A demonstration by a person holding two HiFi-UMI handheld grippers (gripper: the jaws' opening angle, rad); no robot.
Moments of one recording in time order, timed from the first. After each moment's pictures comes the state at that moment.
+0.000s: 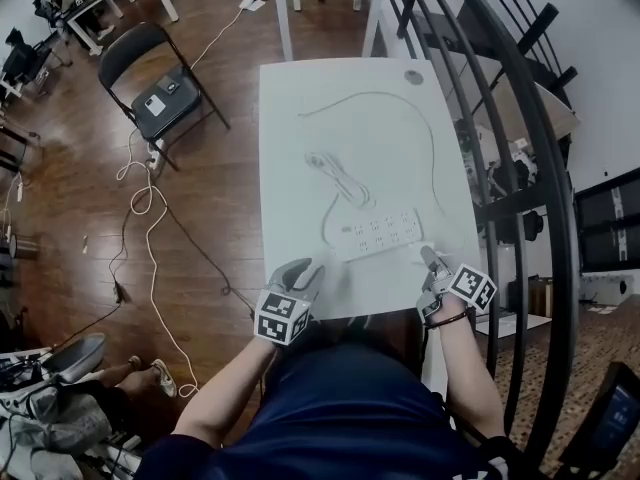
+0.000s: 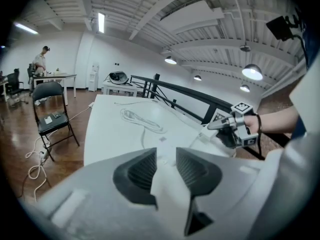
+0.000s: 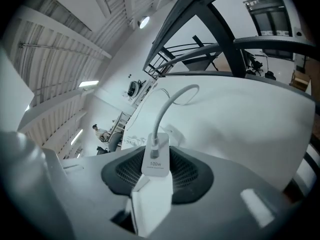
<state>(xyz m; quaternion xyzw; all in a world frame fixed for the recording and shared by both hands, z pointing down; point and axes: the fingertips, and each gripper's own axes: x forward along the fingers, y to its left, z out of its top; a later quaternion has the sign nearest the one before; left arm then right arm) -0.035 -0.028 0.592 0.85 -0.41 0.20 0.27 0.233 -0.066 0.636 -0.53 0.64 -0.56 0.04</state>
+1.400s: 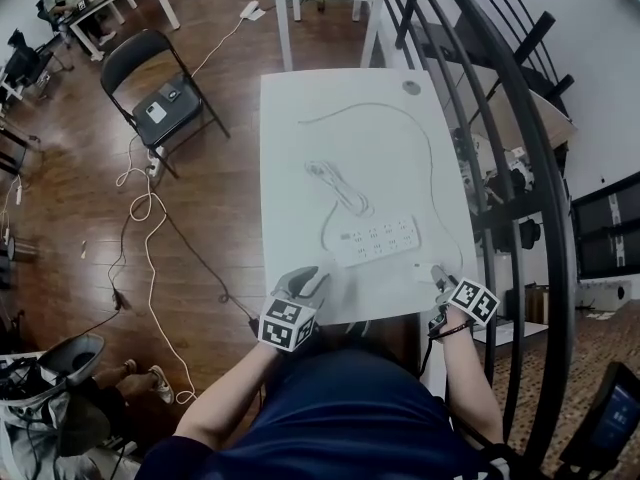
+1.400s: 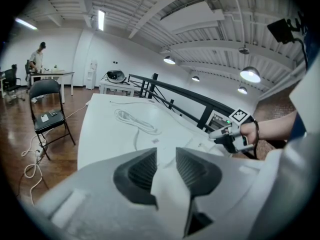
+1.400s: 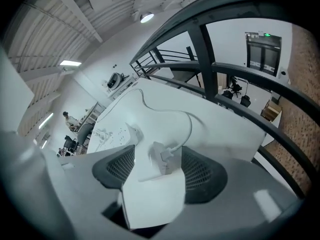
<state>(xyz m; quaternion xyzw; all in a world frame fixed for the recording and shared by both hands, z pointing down) -0.020 -0.024 0.580 0.85 -0.40 0.19 0.28 0.298 -0.024 0.668 -0.63 0.57 -0.52 -0.09</state>
